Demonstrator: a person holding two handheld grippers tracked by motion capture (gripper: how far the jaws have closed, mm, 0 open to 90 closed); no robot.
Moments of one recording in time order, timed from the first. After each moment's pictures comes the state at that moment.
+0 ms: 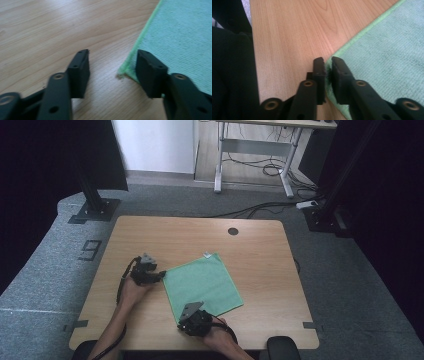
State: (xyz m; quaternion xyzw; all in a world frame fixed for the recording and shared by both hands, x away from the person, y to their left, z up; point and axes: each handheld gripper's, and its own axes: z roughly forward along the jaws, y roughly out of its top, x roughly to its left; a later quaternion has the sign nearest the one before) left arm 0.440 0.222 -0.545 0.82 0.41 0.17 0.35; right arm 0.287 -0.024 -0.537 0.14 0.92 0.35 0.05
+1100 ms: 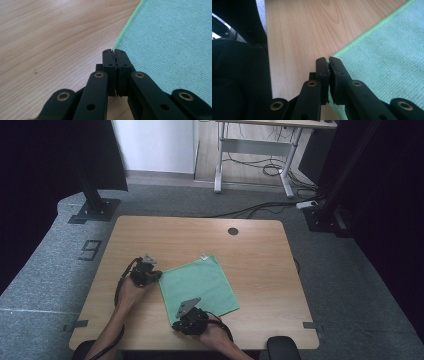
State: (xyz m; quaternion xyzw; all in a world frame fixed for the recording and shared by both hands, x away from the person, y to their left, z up) left arm 0.430 0.220 -0.530 0.85 0.42 0.14 0.31; right arm 0.292 -0.013 -0.533 0.14 0.92 0.37 0.00
